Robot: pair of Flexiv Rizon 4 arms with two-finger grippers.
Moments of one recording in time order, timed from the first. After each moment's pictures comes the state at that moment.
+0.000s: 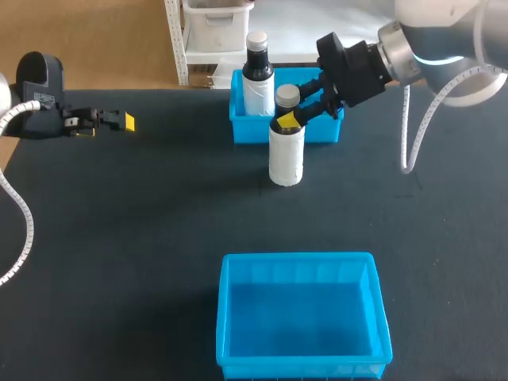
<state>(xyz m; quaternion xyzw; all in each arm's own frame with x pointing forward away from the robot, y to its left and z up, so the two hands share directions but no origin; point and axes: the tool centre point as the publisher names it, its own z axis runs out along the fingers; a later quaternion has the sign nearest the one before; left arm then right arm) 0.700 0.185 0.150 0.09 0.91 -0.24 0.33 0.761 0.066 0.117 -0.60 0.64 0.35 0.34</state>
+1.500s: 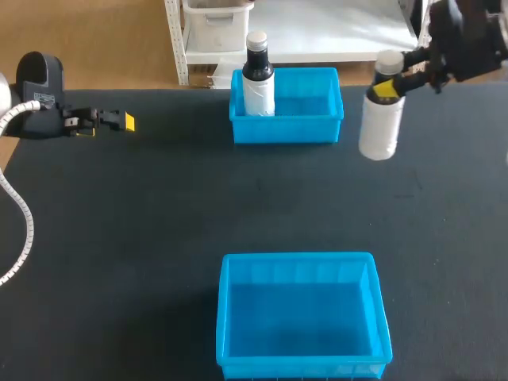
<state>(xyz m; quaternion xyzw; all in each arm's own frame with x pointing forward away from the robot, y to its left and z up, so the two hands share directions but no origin) 0.700 0.185 0.150 0.09 0.91 -0.24 0.33 0.758 -0.098 0.180 -0.53 0.71 0.26 0.38</state>
